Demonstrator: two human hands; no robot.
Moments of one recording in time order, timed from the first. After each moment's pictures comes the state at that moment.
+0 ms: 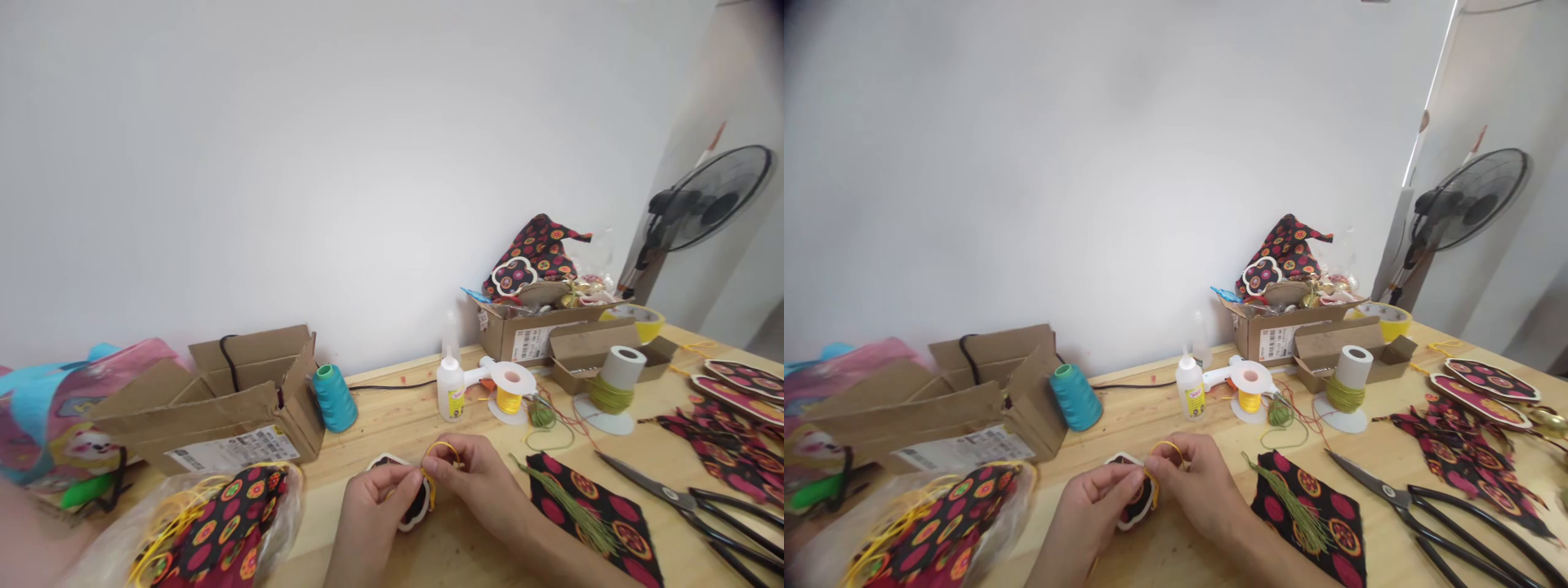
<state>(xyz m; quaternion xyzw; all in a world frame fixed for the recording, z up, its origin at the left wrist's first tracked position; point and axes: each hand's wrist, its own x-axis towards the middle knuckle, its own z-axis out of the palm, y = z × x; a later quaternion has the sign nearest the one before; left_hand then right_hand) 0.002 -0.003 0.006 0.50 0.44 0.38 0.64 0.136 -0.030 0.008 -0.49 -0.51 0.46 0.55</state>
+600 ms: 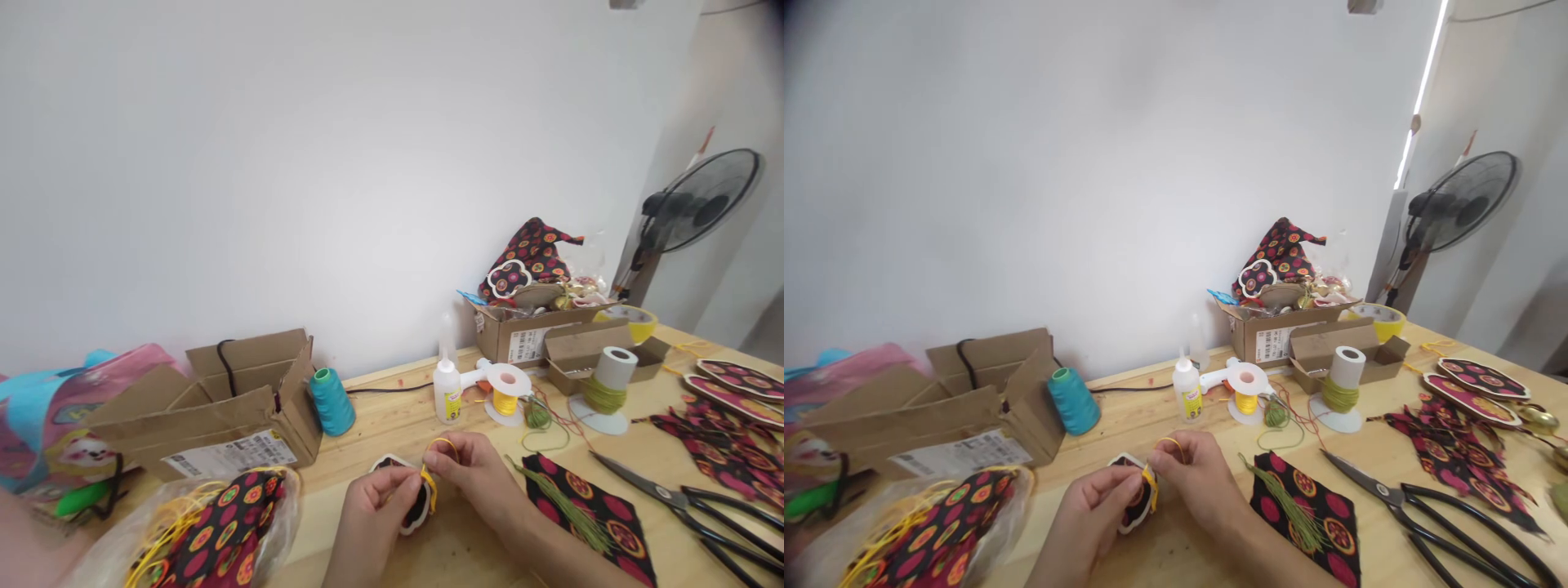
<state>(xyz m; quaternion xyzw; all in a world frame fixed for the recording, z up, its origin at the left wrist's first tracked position) 0.005 -0.004 0.009 0.50 0.41 0.37 0.67 0.140 -0.027 0.004 -0.47 -0.46 0.50 0.57</state>
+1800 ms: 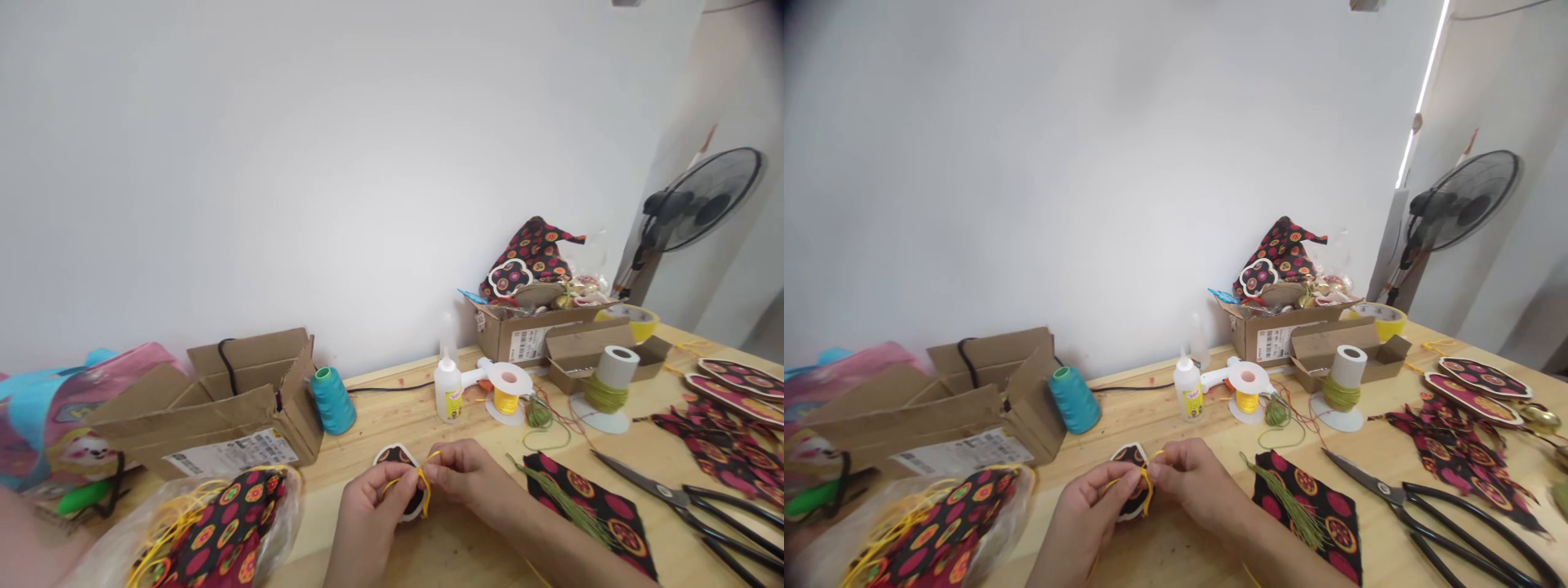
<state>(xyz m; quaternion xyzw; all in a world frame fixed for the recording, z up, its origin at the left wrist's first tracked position) 0.001 -0.004 0.001 0.48 0.42 0.40 0.66 0.138 -0.027 0.004 -0.41 -0.47 0.59 0.51</state>
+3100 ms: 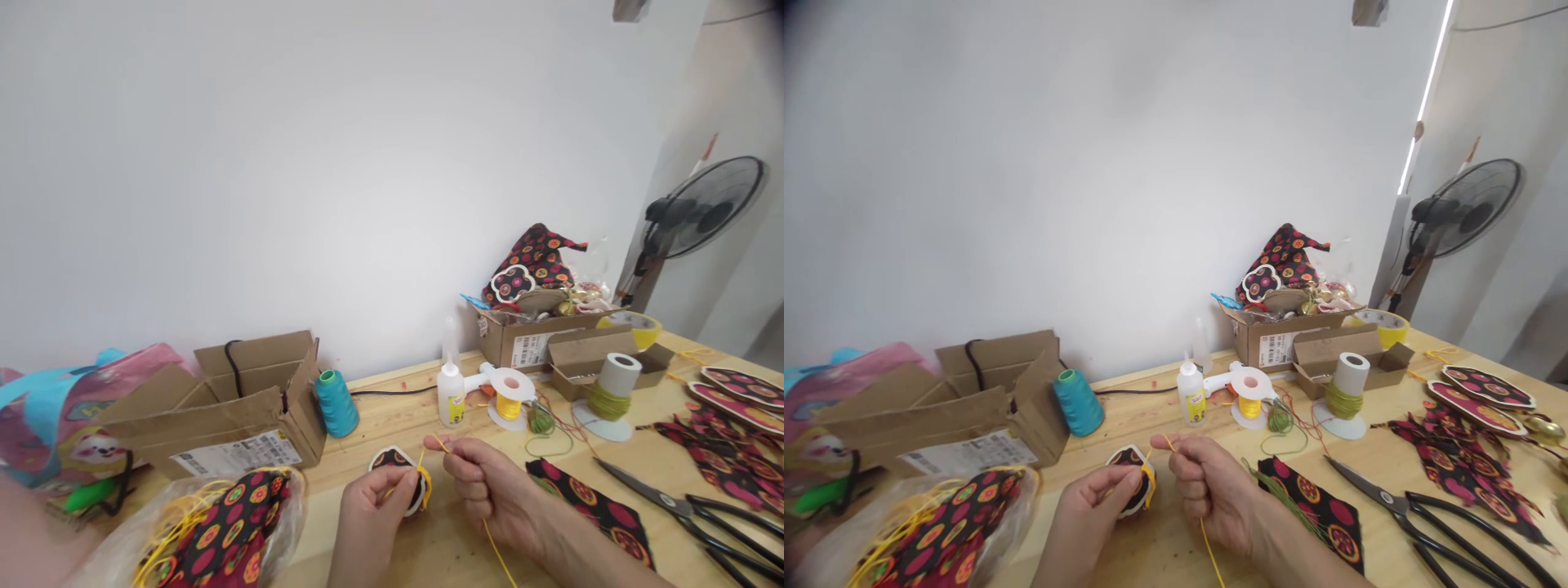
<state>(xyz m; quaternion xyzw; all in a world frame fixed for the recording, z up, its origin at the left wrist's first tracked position) 0.002 -0.004 0.012 0.53 0.45 0.41 0.59 0.154 -0.030 0.012 -0.29 -0.19 0.79 0.51</state>
